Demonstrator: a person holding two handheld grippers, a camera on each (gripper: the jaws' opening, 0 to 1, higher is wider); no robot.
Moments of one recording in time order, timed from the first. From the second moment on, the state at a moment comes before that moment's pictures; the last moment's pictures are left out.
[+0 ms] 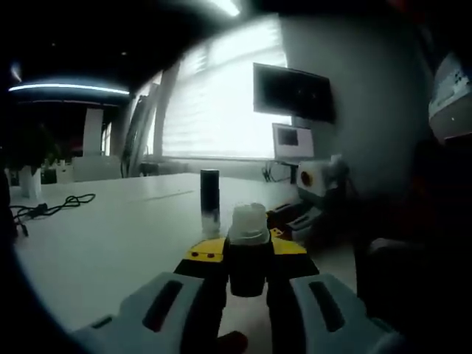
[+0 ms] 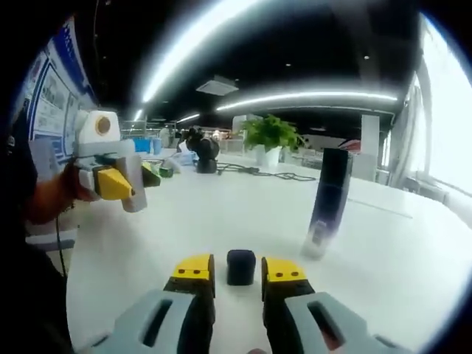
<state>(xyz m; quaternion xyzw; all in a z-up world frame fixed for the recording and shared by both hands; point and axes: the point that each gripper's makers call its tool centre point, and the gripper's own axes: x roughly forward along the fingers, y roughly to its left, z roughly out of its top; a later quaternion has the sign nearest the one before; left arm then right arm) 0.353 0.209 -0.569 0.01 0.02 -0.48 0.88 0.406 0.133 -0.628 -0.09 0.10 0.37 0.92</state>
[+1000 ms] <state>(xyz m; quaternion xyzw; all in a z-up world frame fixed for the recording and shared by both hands) 0.354 0.210 -0.575 0.01 0.03 -0.48 0.88 0.408 0.142 -0.633 -0.10 0.11 0.38 0.91</state>
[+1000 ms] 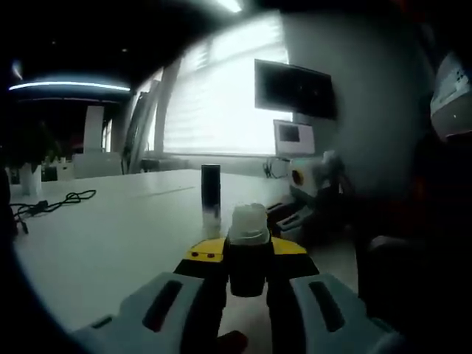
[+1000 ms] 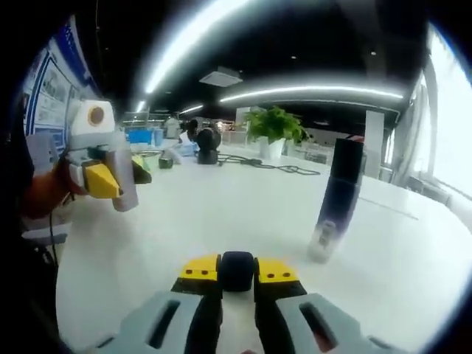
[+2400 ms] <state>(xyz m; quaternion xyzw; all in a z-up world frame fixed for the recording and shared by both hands) 0.332 0.190 -0.574 0.02 0.05 -0.55 0.83 0.367 0.142 -0.554 -0.05 0.07 0.49 0.87</state>
